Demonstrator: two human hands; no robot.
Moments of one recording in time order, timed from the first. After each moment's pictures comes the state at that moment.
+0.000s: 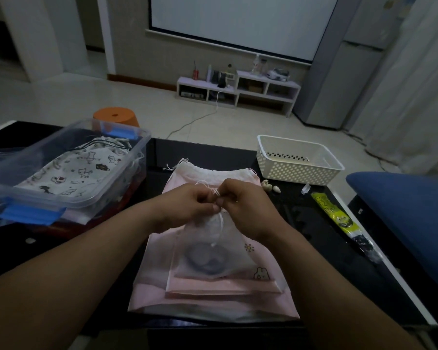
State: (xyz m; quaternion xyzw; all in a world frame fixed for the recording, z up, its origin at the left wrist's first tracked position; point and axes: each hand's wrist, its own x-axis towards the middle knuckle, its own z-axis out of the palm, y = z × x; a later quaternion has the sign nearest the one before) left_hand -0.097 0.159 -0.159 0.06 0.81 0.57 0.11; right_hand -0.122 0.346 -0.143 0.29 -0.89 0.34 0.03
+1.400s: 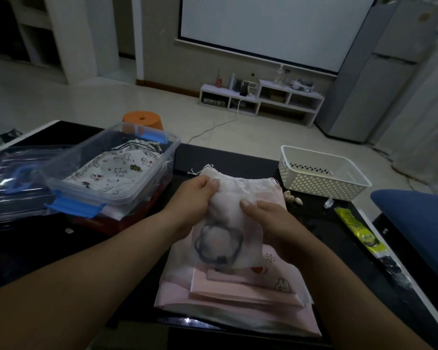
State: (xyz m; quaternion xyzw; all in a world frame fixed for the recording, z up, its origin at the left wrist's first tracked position) left_hand -0.079 0.146 -0.159 -0.10 0.71 0.69 -0.09; right_hand -0.105 0.344 -0.135 0.09 -0.79 0.55 -0.23
